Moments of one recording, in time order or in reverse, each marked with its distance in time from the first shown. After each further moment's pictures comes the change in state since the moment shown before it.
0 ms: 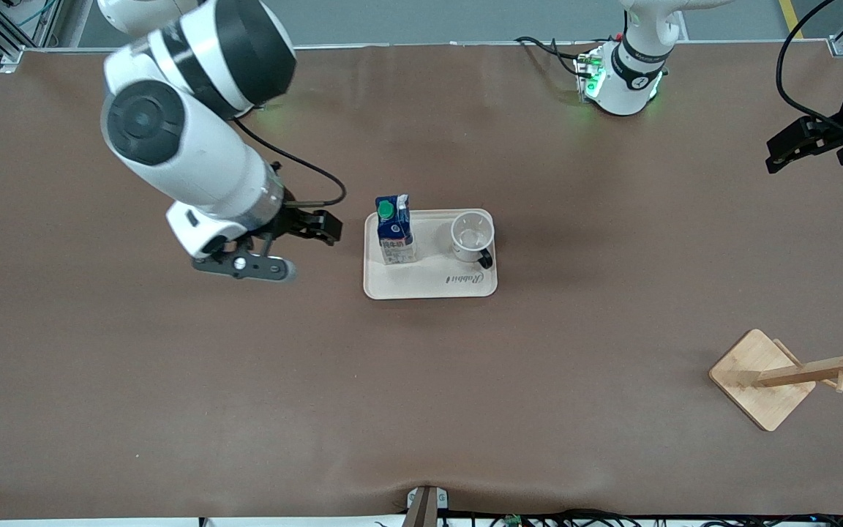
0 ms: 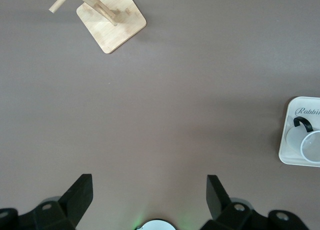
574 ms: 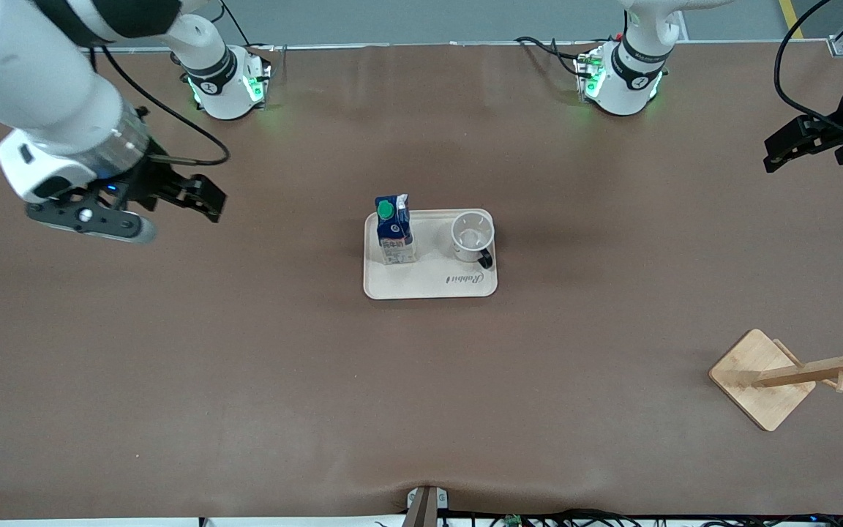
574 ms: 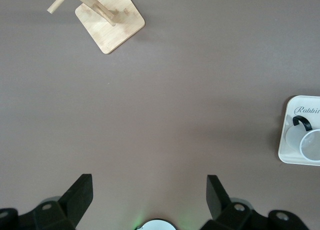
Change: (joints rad) left arm -0.002 -0.001 -0.004 0.000 0.000 -0.001 0.001; right arm -0.014 -0.288 -0.091 -0.256 -0.218 -0.025 -0.130
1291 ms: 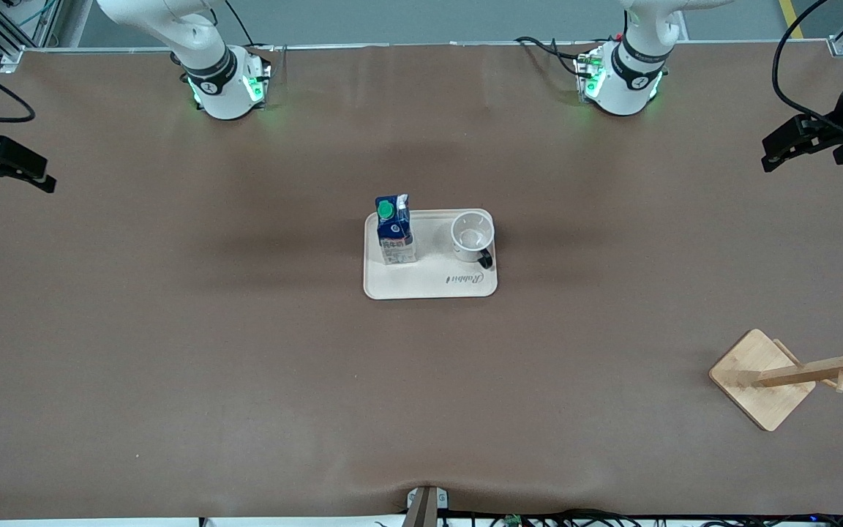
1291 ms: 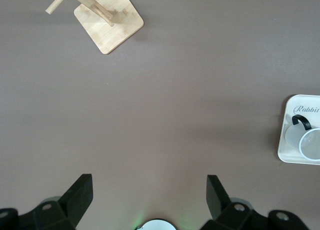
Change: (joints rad) left arm -0.004 -0.001 -0.003 0.000 0.000 -0.001 0.001; right arm -0.328 -0.182 -0.009 -0.180 -0.033 0.014 -0.513
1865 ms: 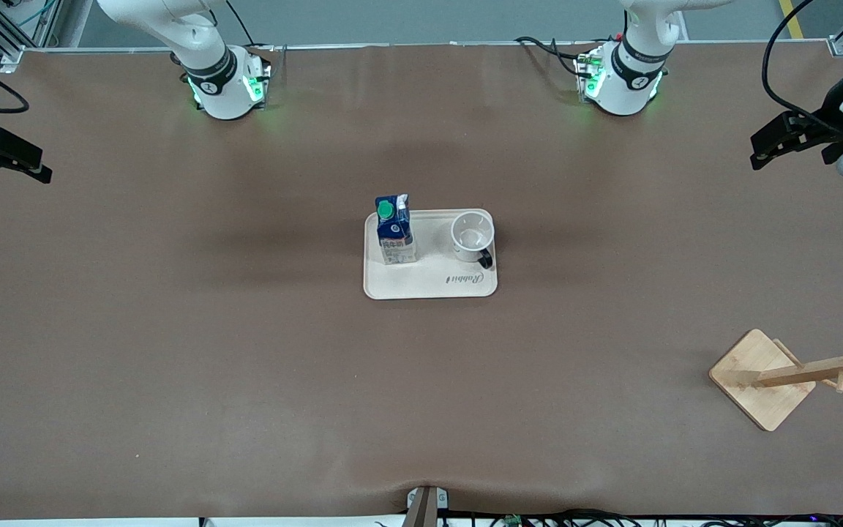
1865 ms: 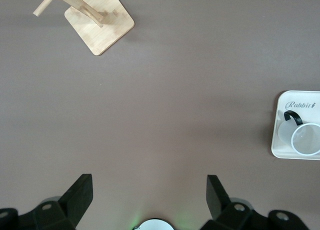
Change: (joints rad) left arm -0.002 -0.004 -0.020 0.000 -0.020 -0.001 0.002; right arm -0.015 -0.009 0.022 0.007 -0.002 -0.042 -0.013
